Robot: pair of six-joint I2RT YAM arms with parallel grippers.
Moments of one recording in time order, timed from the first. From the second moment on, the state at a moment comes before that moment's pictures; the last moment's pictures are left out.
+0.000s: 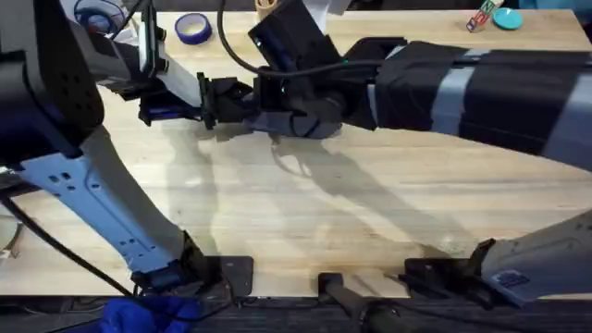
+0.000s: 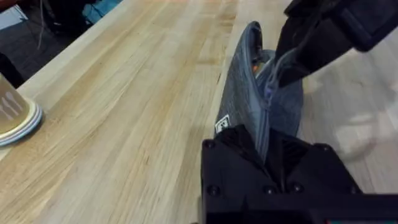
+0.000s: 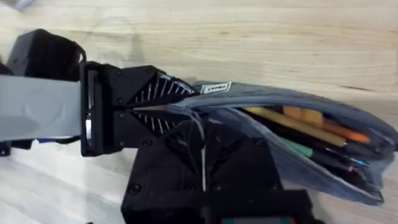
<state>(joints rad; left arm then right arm) 0.29 2.08 1.14 -0.84 1.40 1.83 0.86 1.76 1.28 -0.30 0.21 0.73</state>
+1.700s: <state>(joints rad) 0.27 2.08 1.14 -0.84 1.41 1.83 0.71 1.63 1.27 -0.65 0.35 0.70</state>
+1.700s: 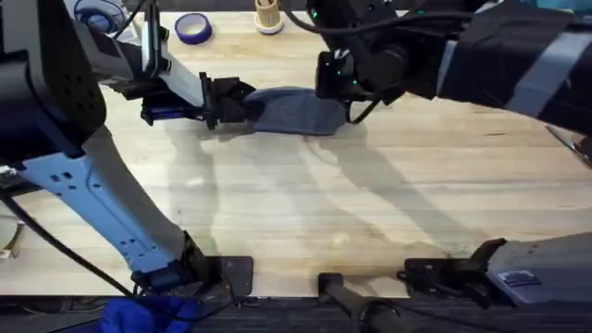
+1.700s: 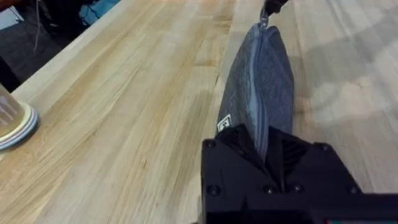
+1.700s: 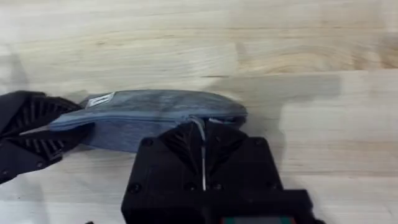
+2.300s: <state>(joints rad) 0.26 2.08 1.14 -0.84 1.41 1.83 0.59 1.63 1.27 -0.80 0.32 0.82</state>
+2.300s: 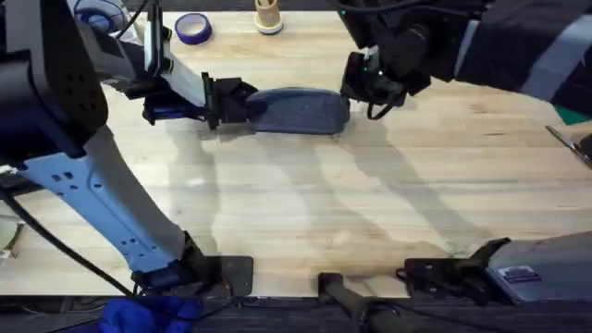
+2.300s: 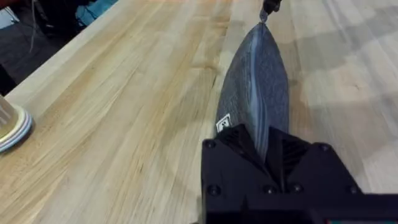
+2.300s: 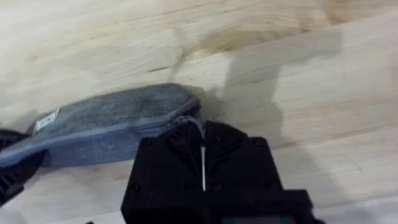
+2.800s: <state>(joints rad) 0.26 2.08 1.14 -0.84 1.41 1.83 0.49 1.60 1.10 -0.67 0.19 0.97</state>
